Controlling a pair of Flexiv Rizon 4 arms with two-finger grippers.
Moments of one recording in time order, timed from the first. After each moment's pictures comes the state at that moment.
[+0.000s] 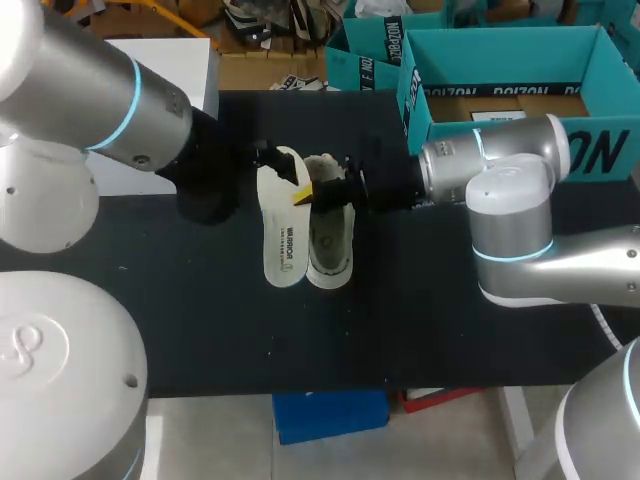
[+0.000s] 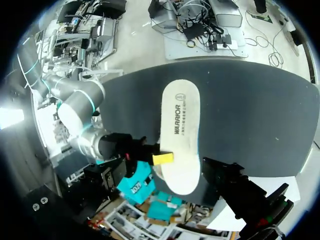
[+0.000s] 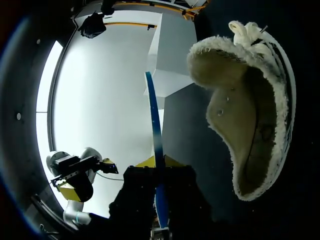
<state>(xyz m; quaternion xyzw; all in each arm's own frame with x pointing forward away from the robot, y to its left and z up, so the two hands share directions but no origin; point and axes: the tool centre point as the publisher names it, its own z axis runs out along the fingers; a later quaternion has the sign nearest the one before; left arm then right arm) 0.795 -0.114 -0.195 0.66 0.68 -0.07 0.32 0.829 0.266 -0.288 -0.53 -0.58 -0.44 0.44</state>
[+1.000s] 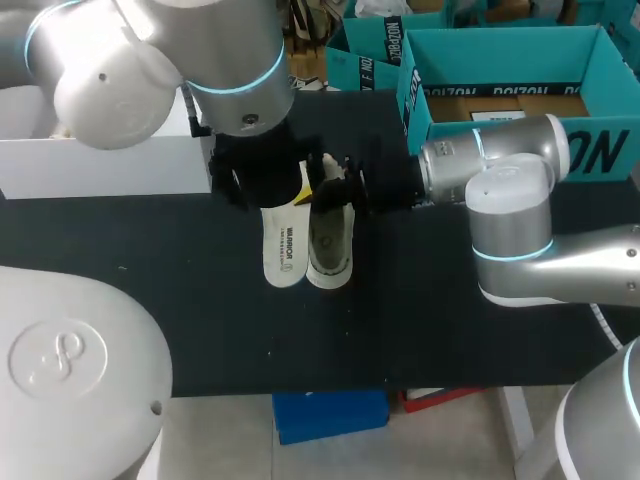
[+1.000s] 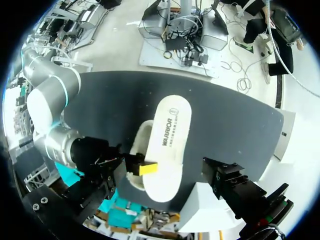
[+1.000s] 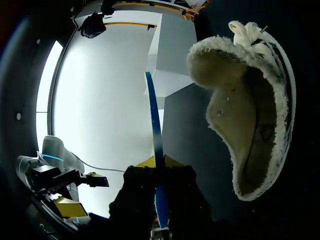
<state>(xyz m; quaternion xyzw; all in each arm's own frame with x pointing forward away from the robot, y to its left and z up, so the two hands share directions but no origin) 0.780 -0.128 -0.195 0.62 0.77 0.03 0.14 0.829 0.266 -0.288 -0.53 -0.58 -0.44 0.44</state>
